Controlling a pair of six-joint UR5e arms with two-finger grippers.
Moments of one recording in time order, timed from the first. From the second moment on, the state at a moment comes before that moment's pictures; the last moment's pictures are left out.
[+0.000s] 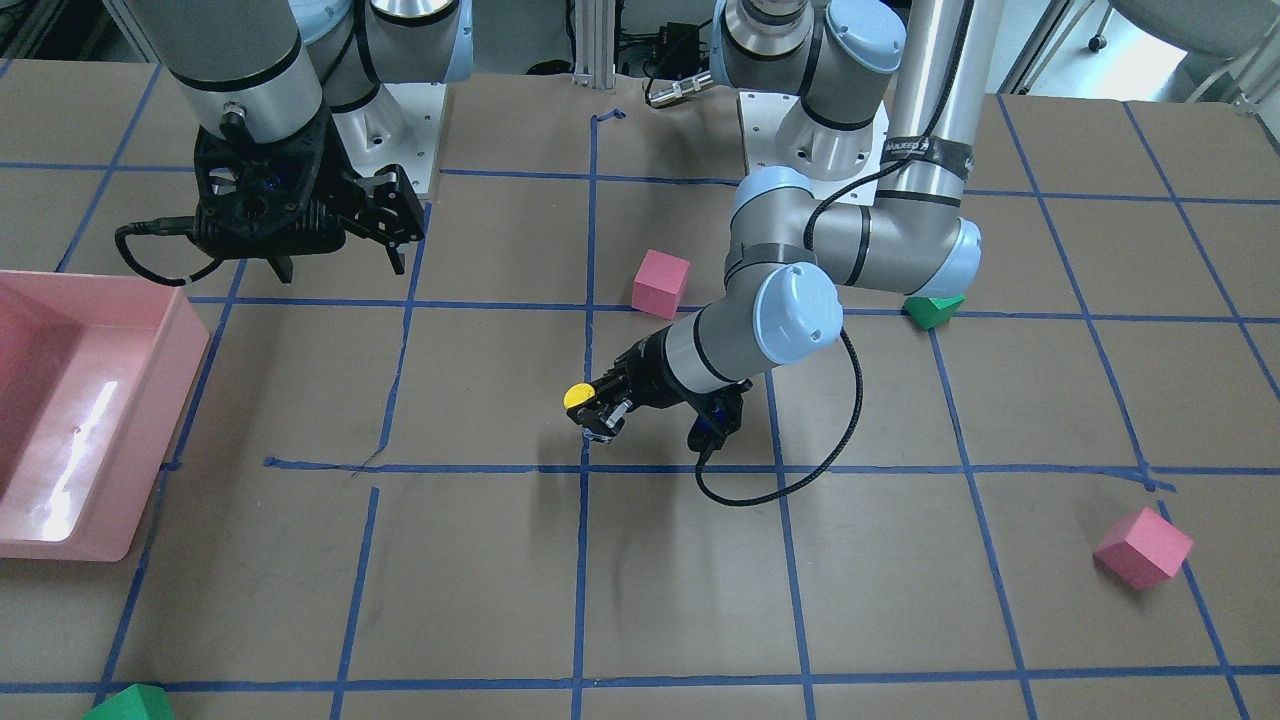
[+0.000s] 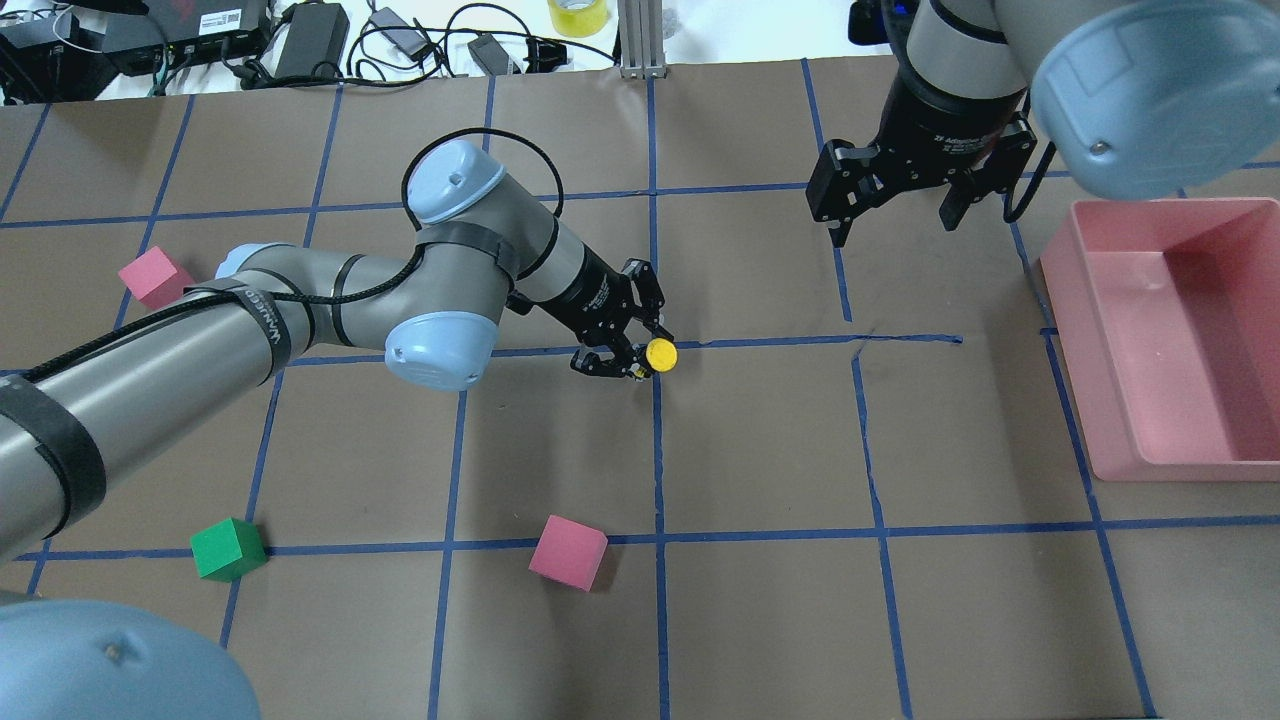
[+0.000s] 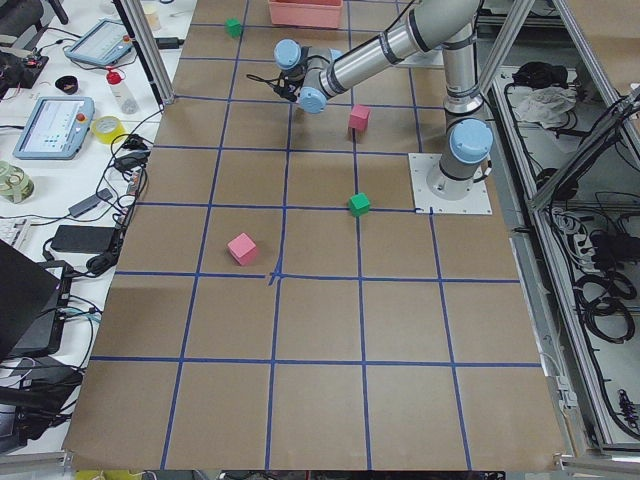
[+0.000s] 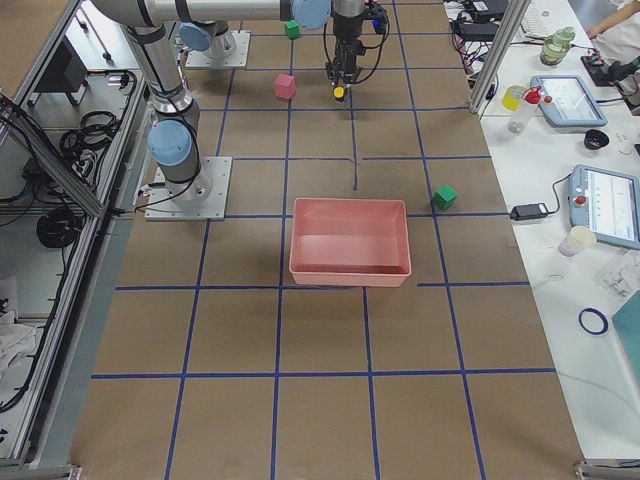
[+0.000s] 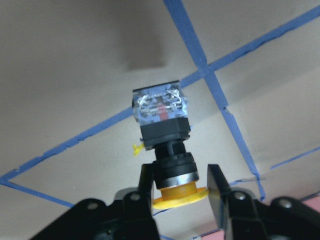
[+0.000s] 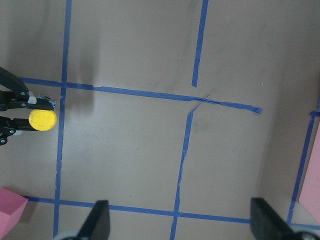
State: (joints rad) left arm -1.71 -1.97 -1.89 -0.87 0.90 -1.18; right arm 1.65 -1.53 1.56 -1.60 -1.58 -0.05
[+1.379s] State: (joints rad) left arm -1.69 -2.02 -1.95 -0.88 0.73 -1.13; right arm 1.65 -1.53 1.57 -1.60 -1.58 -0.05
